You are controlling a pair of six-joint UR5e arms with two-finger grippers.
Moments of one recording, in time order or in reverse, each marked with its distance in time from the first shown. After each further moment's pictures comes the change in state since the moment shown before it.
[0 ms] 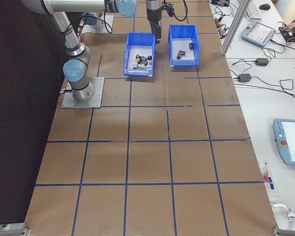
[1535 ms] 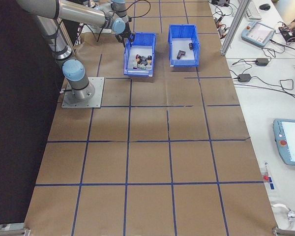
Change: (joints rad) left arm 0.000 0.008 0.001 -0.001 0.005 0.003; right arm 0.606 -0.019 0.550 -0.544 -0.083 -0.747
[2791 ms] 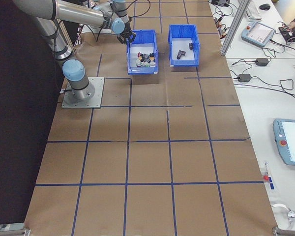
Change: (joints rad) left arm 0.000 0.016 0.000 -0.006 0.002 0.015; right arm -0.017 0.005 0.017 -0.010 -0.011 -0.099
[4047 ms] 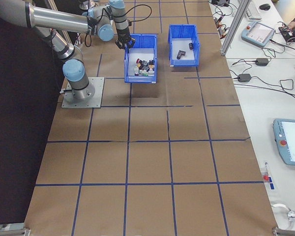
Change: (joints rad) left arm -0.001 -0.009 -0.002 -0.035 -0.005 0.015; right arm -0.199 -0.218 0.093 0.088 0.075 -0.180
